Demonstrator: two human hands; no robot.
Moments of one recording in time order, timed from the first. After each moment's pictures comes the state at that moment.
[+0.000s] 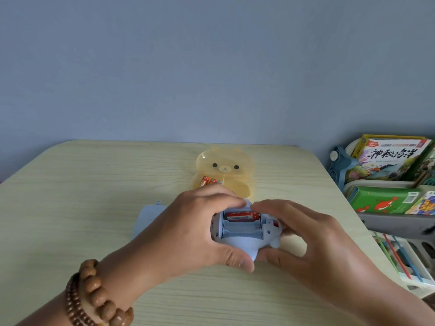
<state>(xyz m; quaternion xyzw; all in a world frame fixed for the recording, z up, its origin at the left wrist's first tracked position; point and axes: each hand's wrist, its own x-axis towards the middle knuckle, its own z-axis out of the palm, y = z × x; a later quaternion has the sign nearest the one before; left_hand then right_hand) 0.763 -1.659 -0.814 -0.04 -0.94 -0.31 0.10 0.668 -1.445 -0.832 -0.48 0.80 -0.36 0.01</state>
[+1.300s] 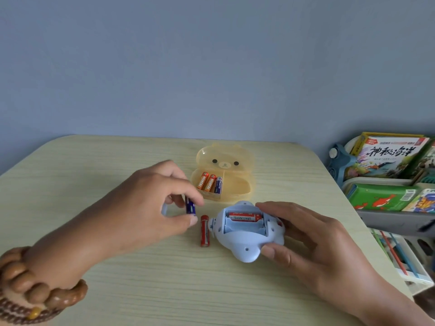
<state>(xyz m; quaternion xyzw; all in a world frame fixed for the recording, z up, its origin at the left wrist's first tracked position) 0.784 -1.709 -0.800 0.03 -0.96 -0.27 0.10 0.664 -1.436 -0.856 -0.46 0.75 -0.47 0.05</state>
